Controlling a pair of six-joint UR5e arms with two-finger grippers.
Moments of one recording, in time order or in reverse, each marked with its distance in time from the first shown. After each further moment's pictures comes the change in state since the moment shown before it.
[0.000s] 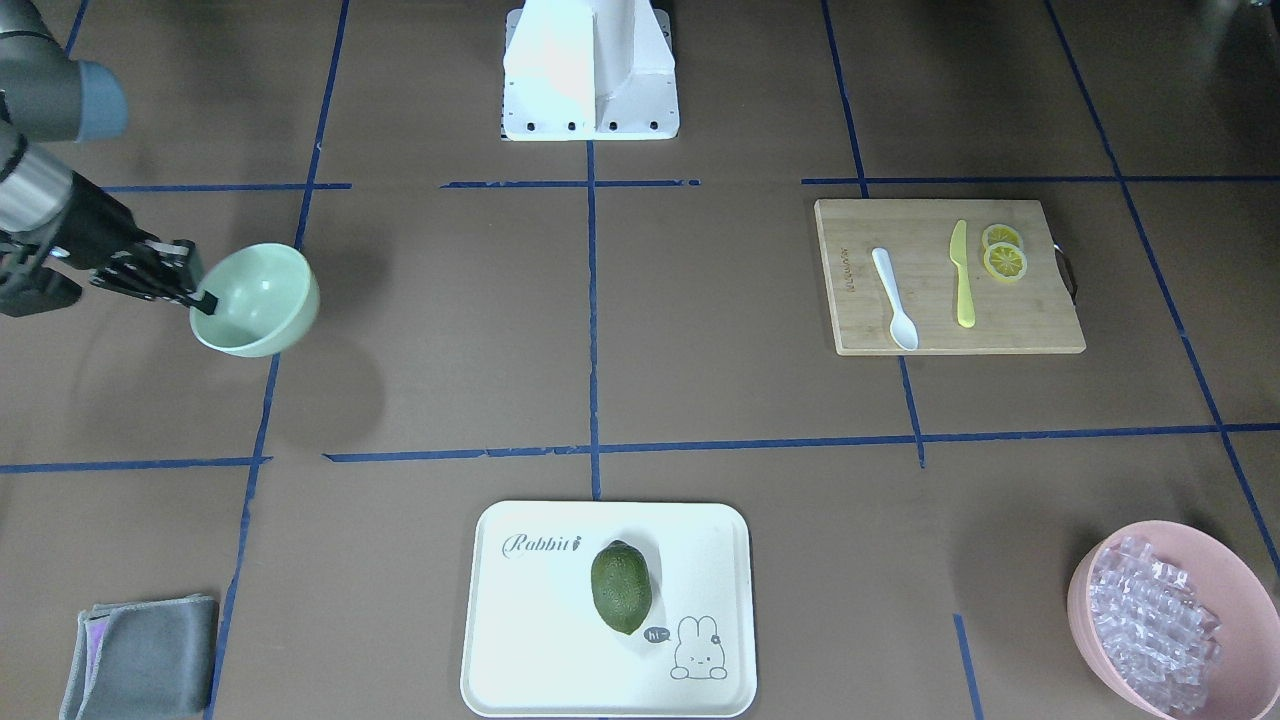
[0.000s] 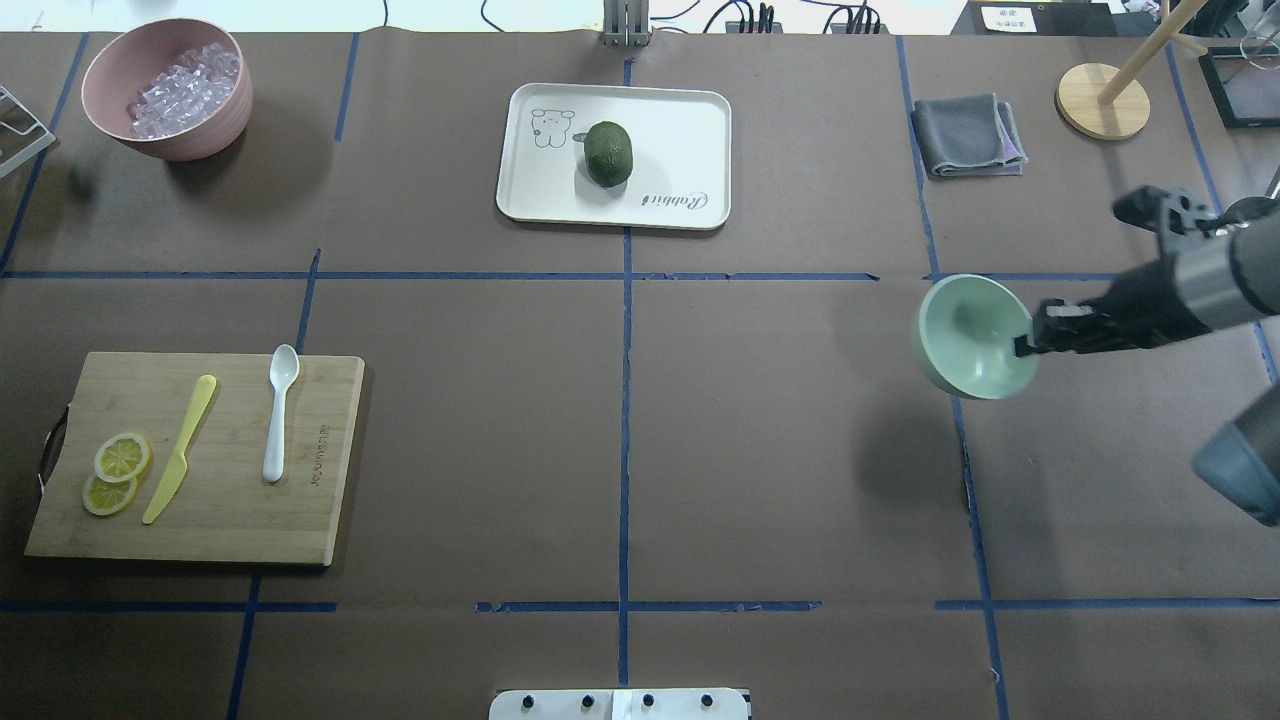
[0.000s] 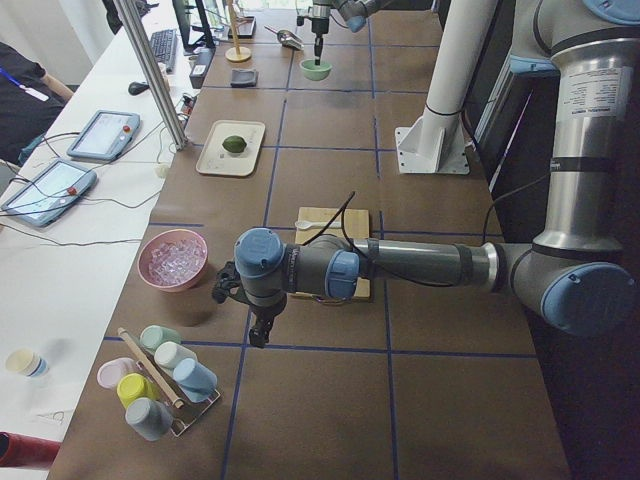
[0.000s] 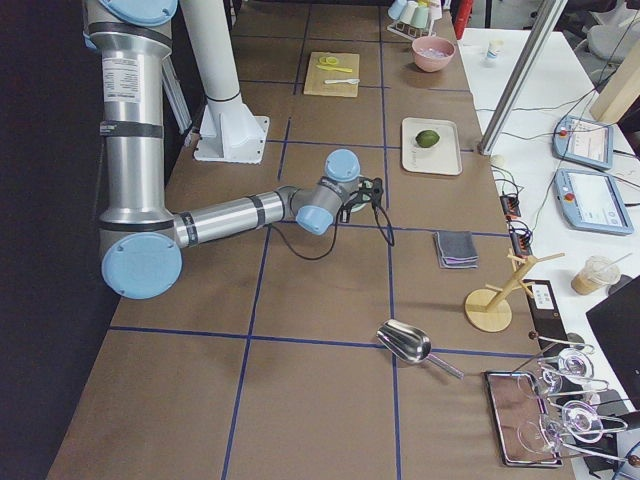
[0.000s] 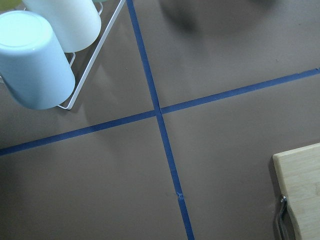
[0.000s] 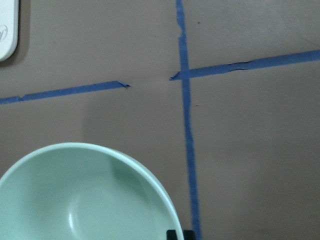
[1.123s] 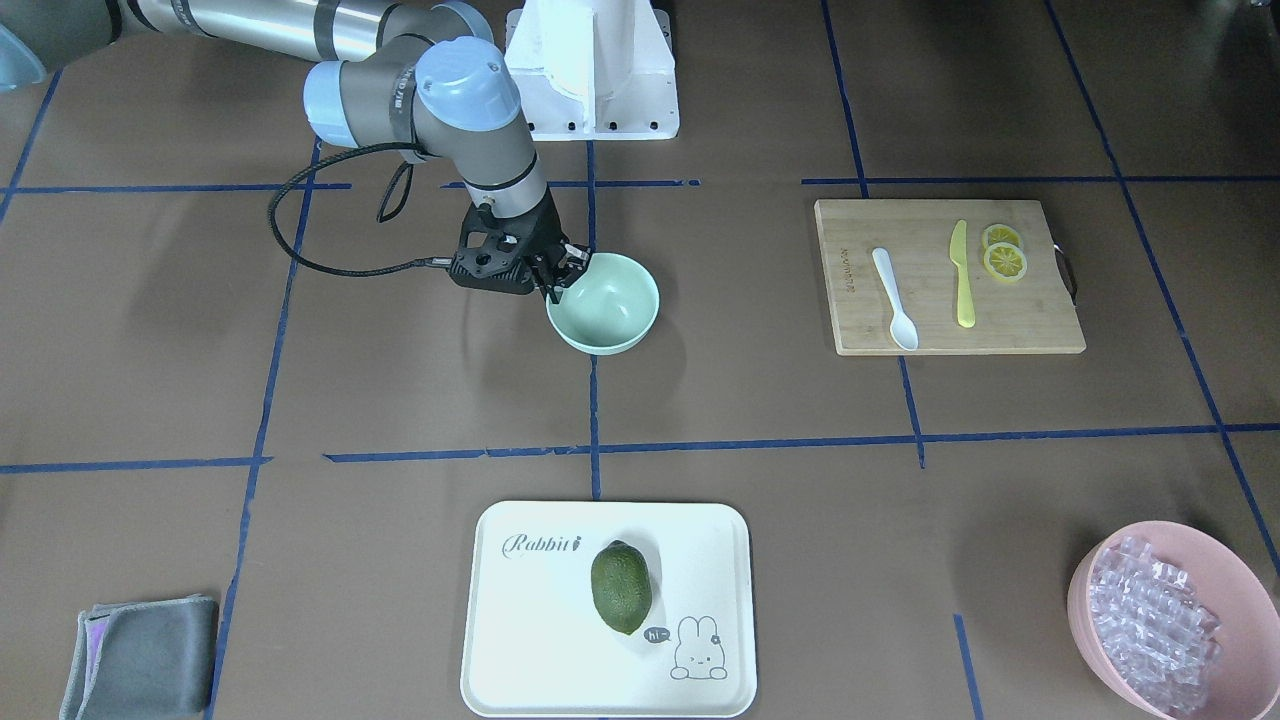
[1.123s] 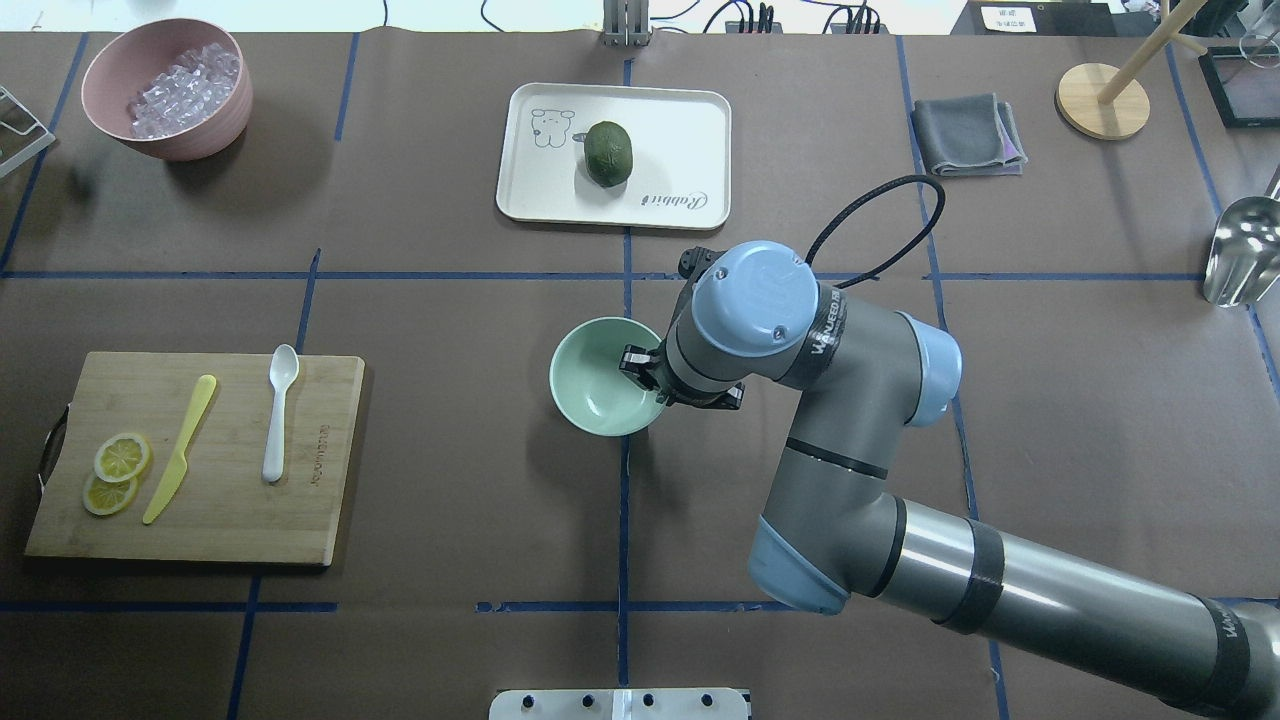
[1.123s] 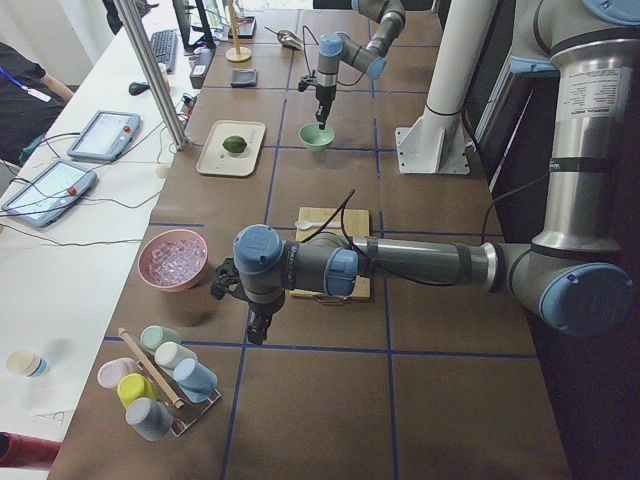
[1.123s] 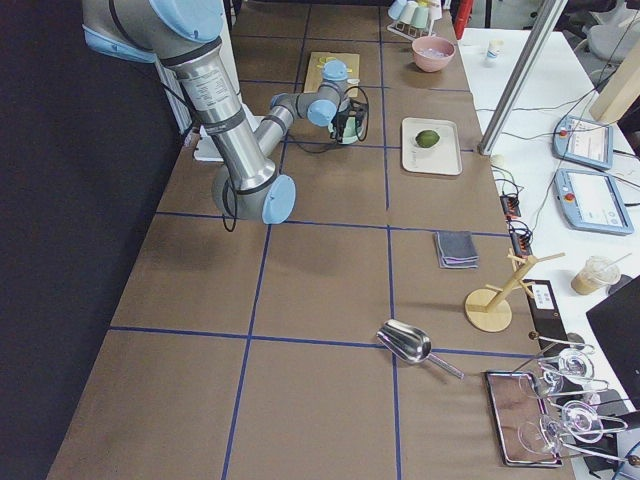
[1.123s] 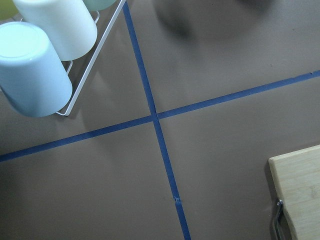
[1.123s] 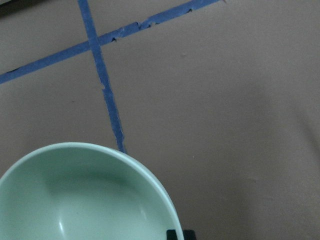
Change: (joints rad) left arm 0.000 -0.006 -0.005 0.000 -0.002 0.000; right arm -0.441 0.595 -0.149 -0.502 -0.438 0.387
